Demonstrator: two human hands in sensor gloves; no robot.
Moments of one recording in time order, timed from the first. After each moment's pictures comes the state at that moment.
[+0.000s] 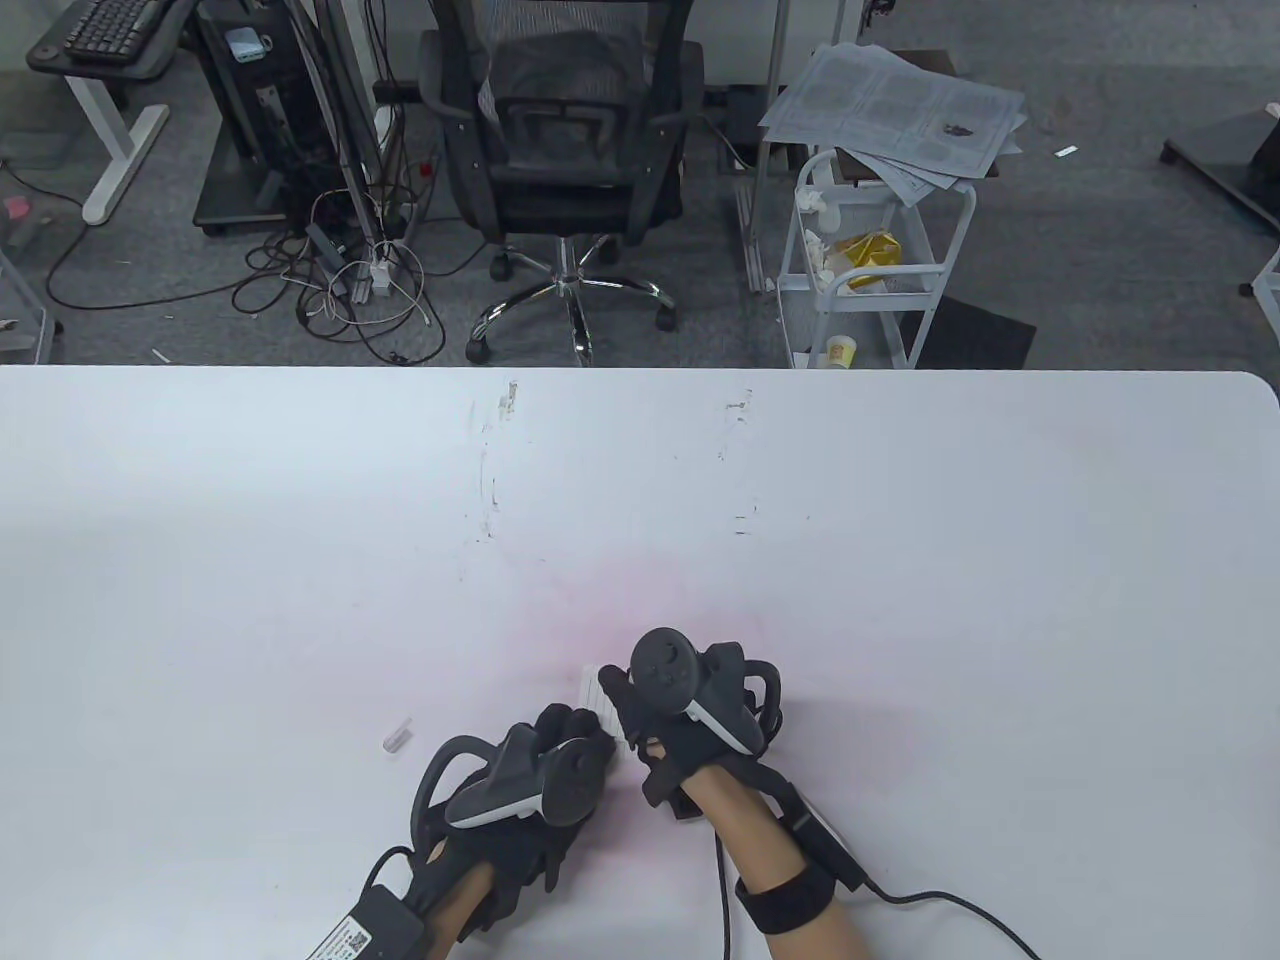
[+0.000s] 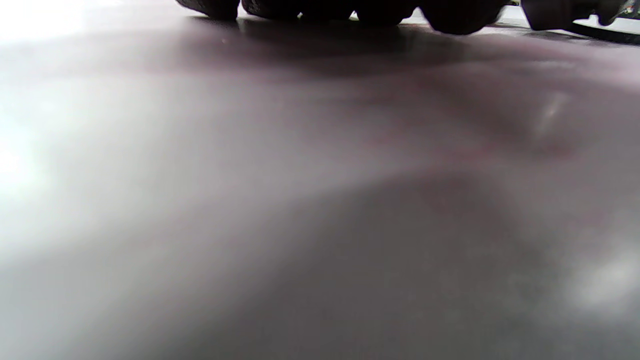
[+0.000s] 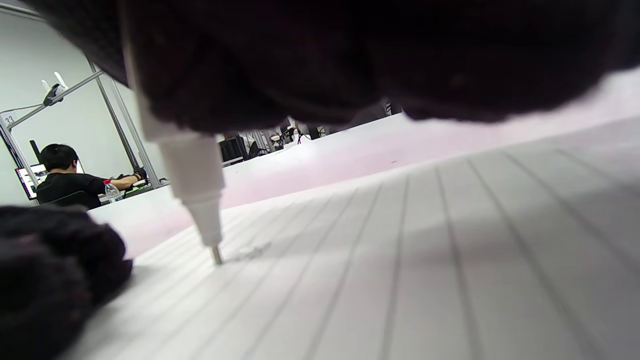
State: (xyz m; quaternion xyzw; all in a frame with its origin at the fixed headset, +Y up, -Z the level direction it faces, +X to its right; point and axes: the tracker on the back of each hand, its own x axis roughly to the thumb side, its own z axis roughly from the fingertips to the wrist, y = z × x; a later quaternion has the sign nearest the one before) left_hand -0.131 -0.777 -0.242 -0.19 -0.23 -0.02 0.95; right_hand 0.024 -0.751 -0.317 0.08 -0.03 0.98 0.18
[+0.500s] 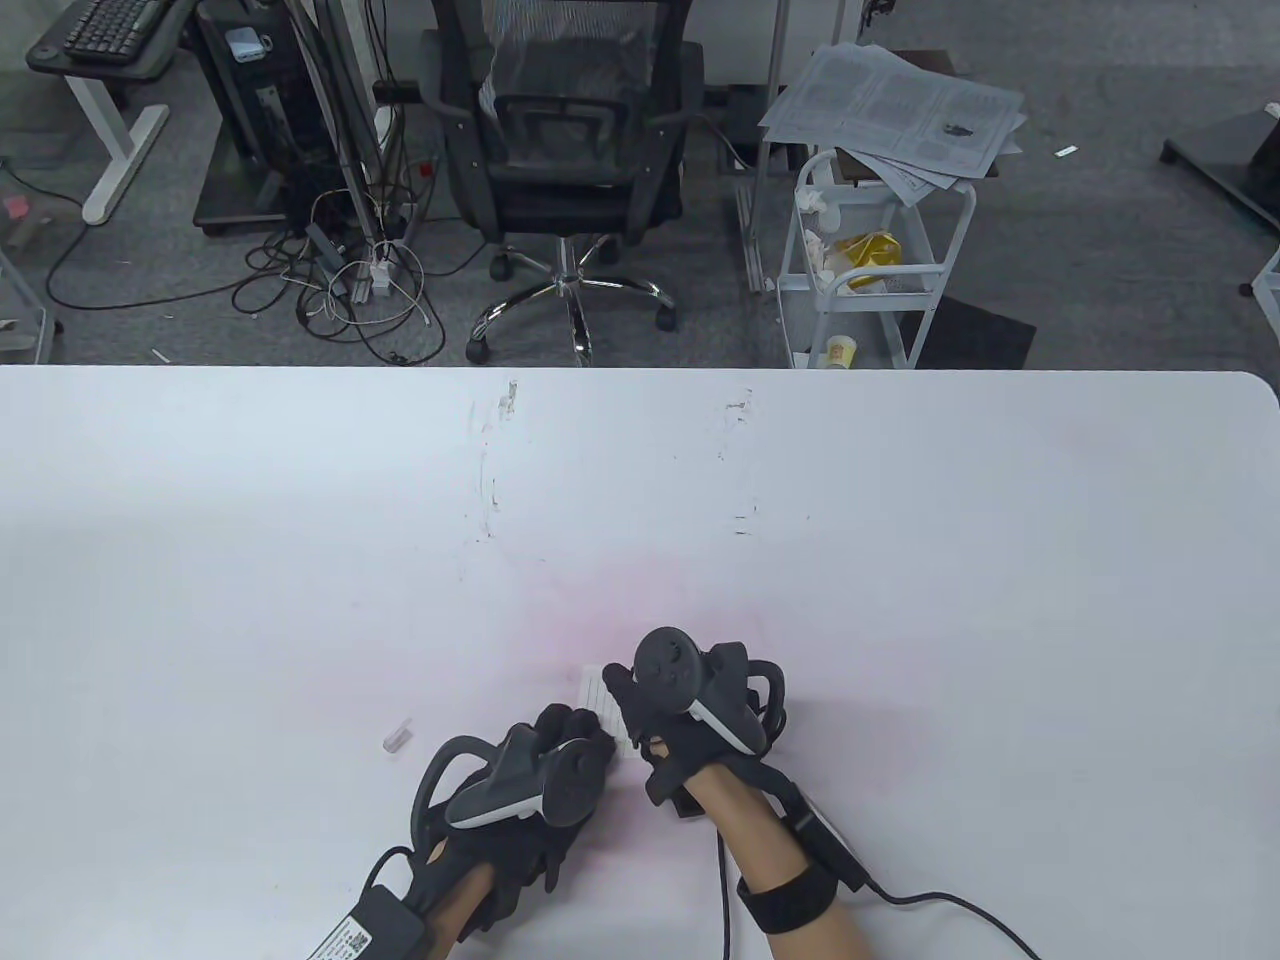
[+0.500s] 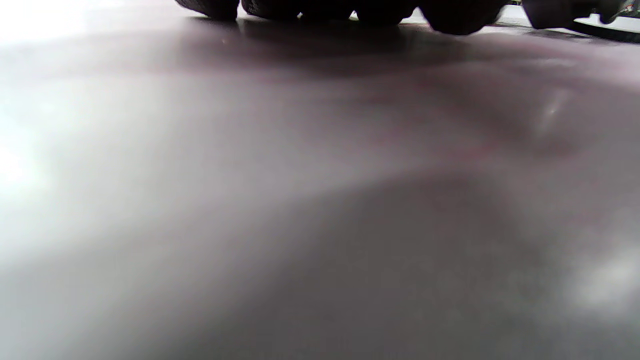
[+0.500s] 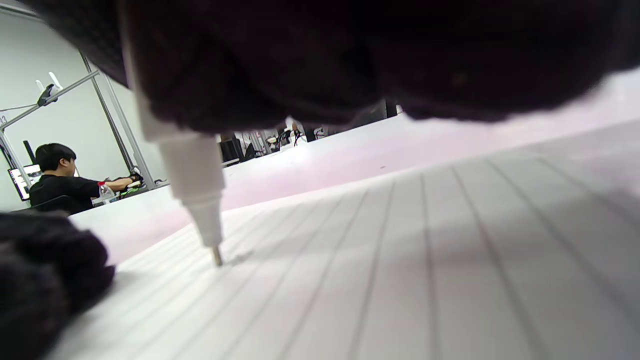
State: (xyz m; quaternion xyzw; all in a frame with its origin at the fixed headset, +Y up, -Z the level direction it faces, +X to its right) left_hand -0.131 -0.777 -0.242 -0.19 -0.23 -0.02 0.95; right_hand 0.026 -0.751 -0.318 0.08 -0.02 0.98 0.18
